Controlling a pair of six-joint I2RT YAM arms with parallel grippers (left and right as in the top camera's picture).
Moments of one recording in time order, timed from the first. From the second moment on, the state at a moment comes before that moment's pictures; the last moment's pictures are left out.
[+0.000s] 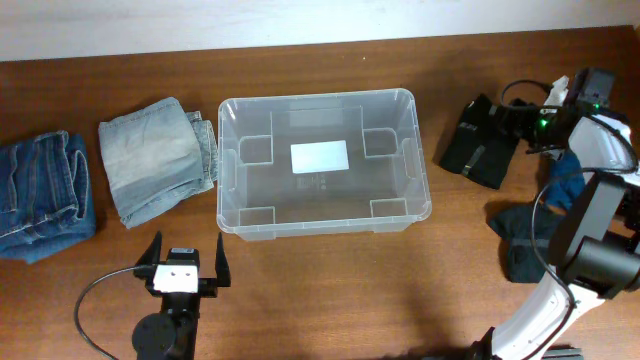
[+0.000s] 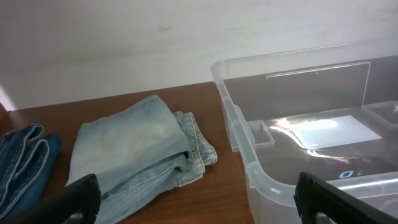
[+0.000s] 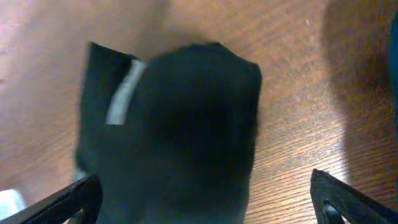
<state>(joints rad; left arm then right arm) -0.07 0.01 0.02 -0.10 -0.03 0.11 -0.44 2.06 1.52 -0.59 -0.28 0.14</state>
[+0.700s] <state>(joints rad) -0.07 0.01 0.02 -0.10 -0.02 0.11 -0.44 2.15 1.55 -0.58 -0.35 0.16</state>
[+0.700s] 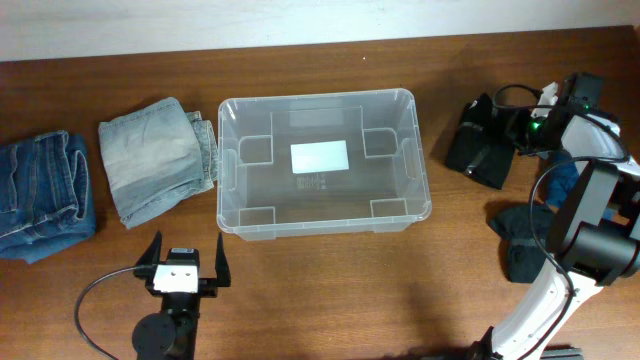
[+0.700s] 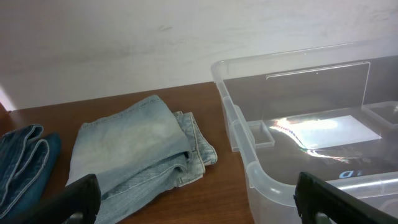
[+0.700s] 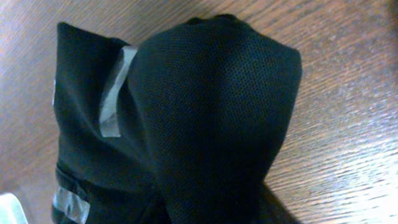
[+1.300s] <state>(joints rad) -0.07 0.01 0.02 -0.10 -0.03 0.11 -0.44 2.10 1.70 -0.89 -0.32 0.16</state>
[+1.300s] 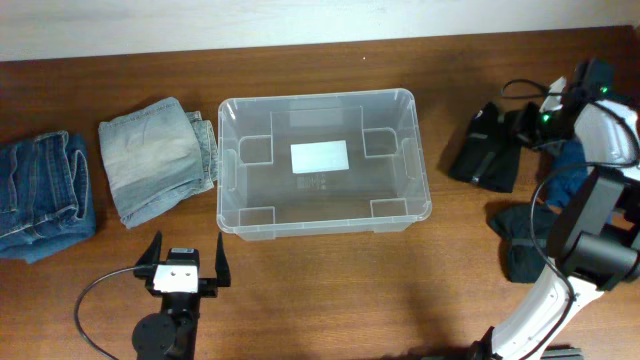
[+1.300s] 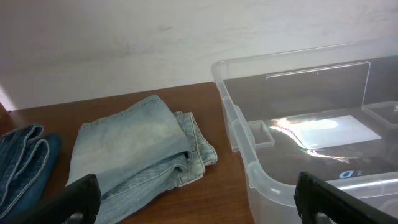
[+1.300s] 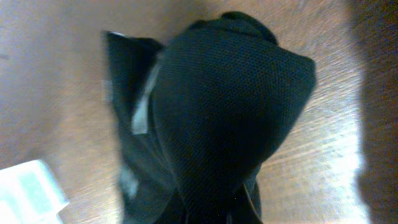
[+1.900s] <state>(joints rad) -0.07 0.01 0.02 -0.10 -0.02 0.11 -0.15 1.67 1.88 -1.15 -0.40 0.17</state>
